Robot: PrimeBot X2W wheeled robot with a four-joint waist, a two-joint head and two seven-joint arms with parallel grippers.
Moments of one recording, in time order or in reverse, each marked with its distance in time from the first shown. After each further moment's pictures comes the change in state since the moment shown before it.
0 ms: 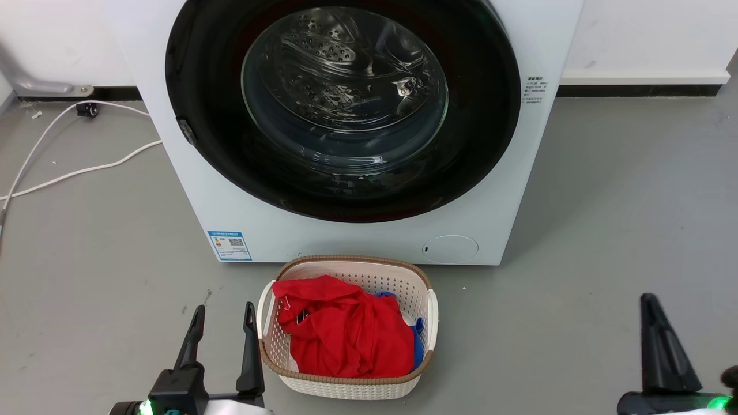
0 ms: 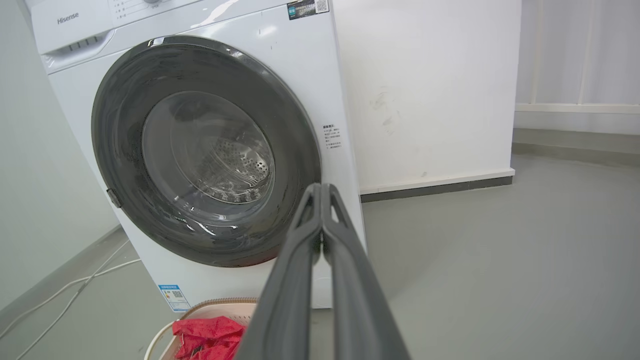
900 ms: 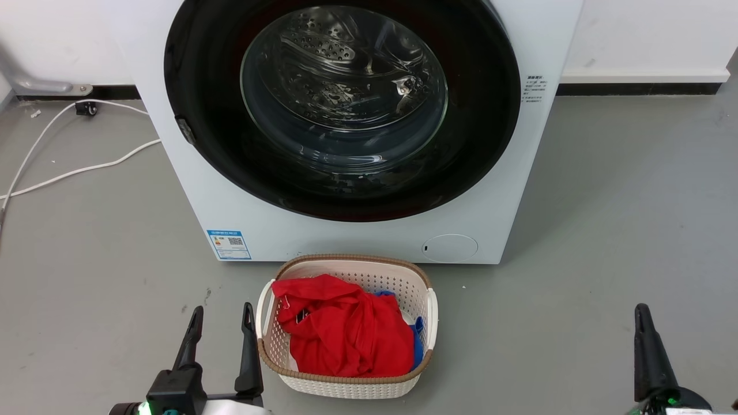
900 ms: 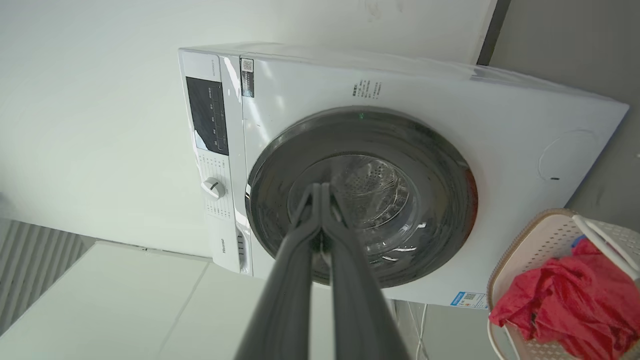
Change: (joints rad) left arm 0.000 0.000 0.003 0.003 -0.008 0.004 0.000; right arm 0.012 -0.035 0.121 -0.018 1.323 0.000 0.047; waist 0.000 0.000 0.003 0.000
